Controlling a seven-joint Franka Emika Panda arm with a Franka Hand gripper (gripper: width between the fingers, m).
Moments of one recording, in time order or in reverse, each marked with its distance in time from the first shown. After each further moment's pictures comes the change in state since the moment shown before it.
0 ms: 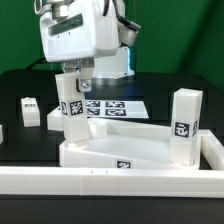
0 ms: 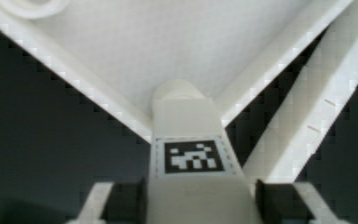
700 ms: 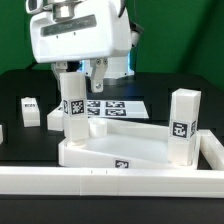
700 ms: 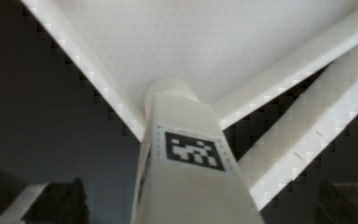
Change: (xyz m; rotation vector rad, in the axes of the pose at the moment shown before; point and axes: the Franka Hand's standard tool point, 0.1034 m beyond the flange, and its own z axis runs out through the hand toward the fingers) arm 0.001 0.001 0.001 -0.002 0.000 -0.398
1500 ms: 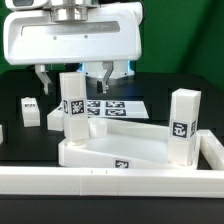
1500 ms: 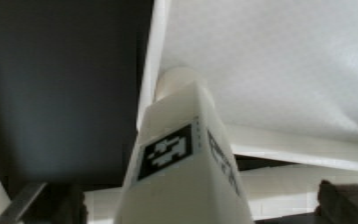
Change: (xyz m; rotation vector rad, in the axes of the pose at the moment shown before) arm 0.001 0.005 0.004 -0.012 -0.010 -0.645
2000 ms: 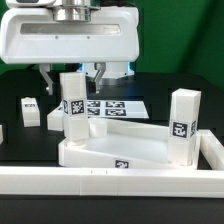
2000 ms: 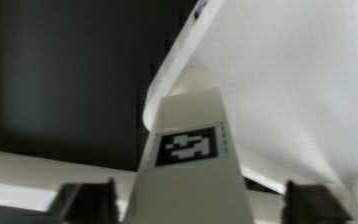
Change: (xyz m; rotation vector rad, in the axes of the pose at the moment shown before) arm 0.000 0.003 0.000 -0.020 -0.011 -0.286
